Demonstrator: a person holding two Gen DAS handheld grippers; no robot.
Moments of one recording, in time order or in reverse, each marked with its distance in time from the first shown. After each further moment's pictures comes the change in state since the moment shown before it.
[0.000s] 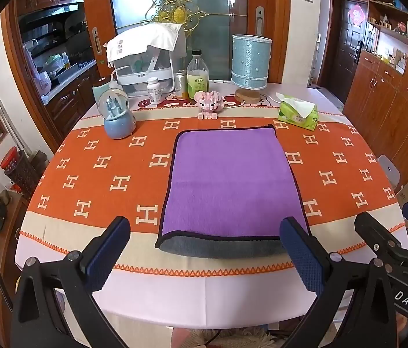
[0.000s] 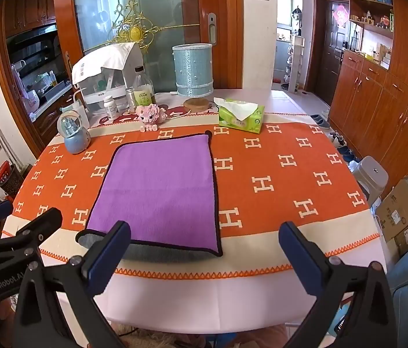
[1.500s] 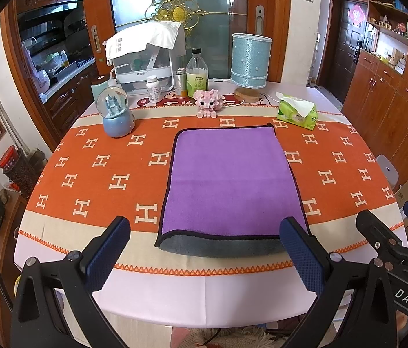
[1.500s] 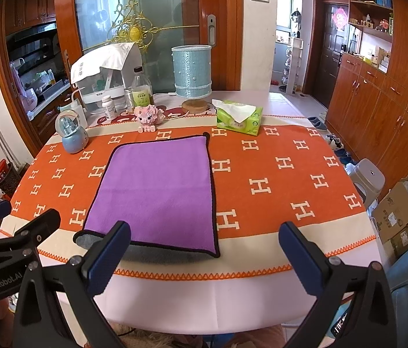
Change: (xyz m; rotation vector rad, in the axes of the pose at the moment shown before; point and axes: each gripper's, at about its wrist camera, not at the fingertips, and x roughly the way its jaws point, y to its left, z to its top) left arm 0.001 0.001 -0.005 -0.006 0.011 -0.009; right arm -0.001 0.004 0.000 -0.004 -0.003 -0.010
